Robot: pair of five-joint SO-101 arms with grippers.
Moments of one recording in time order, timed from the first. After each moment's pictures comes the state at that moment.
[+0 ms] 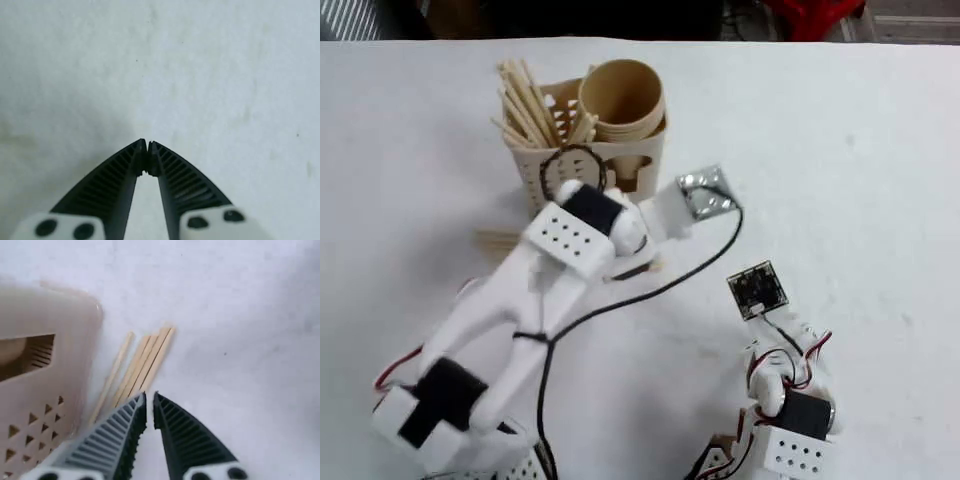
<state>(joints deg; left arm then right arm) 26.3 -4.4 15.6 72.4 -34.2 12.0 -102.5 96.4 69.6 40.7</state>
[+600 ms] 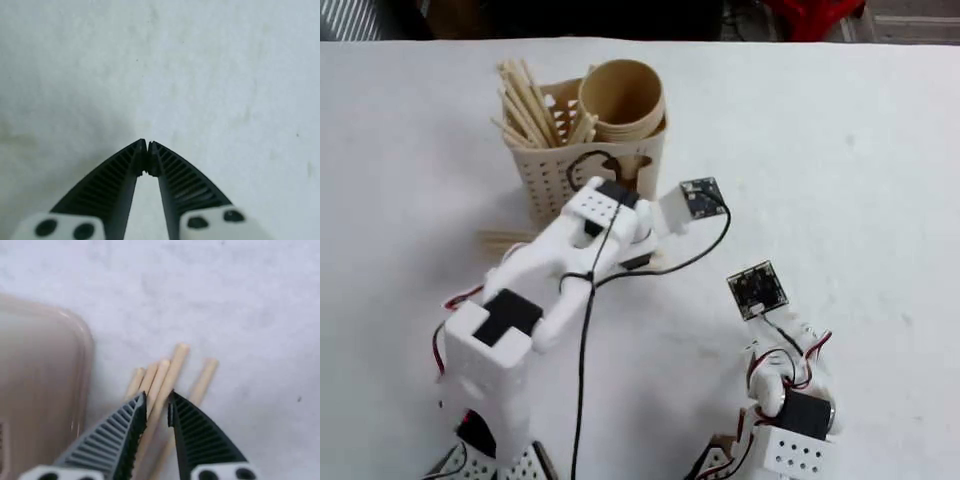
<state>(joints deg) 22.6 24.8 6.7 58.8 -40.8 12.0 -102.5 96.4 69.6 40.7</state>
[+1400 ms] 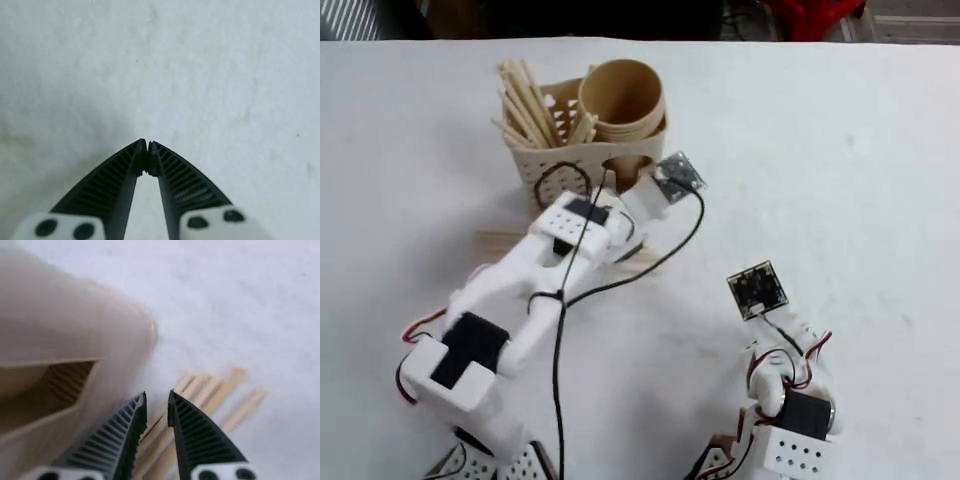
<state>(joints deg) 19.2 10.6 24.9 38.9 -29.5 12.0 -102.5 96.4 69.6 40.7</state>
